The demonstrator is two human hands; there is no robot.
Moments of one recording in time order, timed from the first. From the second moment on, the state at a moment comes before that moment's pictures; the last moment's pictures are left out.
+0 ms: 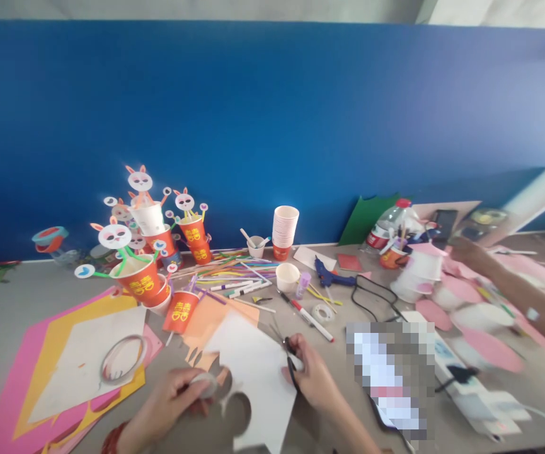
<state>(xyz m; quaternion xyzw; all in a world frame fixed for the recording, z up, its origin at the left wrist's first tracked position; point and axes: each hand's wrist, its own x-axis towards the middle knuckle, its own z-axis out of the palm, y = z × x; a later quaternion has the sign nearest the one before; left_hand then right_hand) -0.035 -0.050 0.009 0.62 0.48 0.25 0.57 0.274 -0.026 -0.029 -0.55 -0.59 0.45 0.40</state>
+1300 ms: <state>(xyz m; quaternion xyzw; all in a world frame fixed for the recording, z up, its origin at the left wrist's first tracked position) 0.017 0.017 0.001 0.69 0.46 0.35 0.42 0.274 0.009 -0.016 -0.64 -0.69 0.17 0.29</state>
